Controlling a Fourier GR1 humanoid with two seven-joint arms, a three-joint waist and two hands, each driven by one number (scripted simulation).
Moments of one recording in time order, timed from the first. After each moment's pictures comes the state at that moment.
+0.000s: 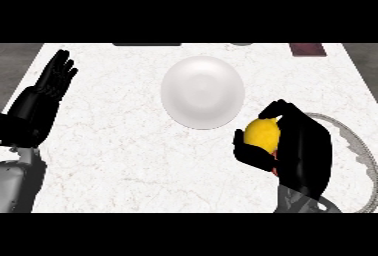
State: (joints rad) left arm -0.29 0.33 0.07 -1.60 0.09 -0.04 0.12; right arm -0.23 -0.02 0.34 -1.93 1.26 0.00 0.89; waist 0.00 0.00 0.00
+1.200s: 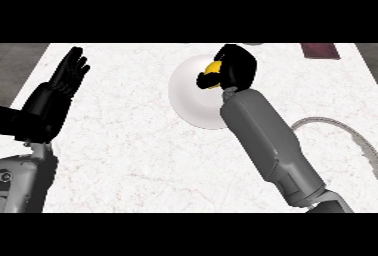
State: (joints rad) left arm -0.32 0.28 0.06 -1.58 0.06 -0.07 0.12; right arm -0.99 0.00 0.17 -0.70 0.92 -0.47 0.78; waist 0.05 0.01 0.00
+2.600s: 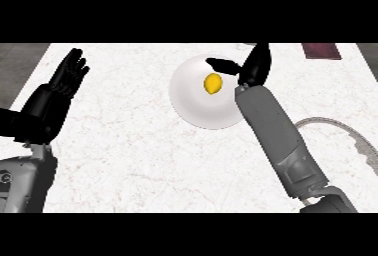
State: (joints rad) left arm -0.32 0.27 0.07 -1.58 0.05 -0.08 0.11; right arm -1.02 0.00 -0.11 -0.53 0.31 -0.93 0.11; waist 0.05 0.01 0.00
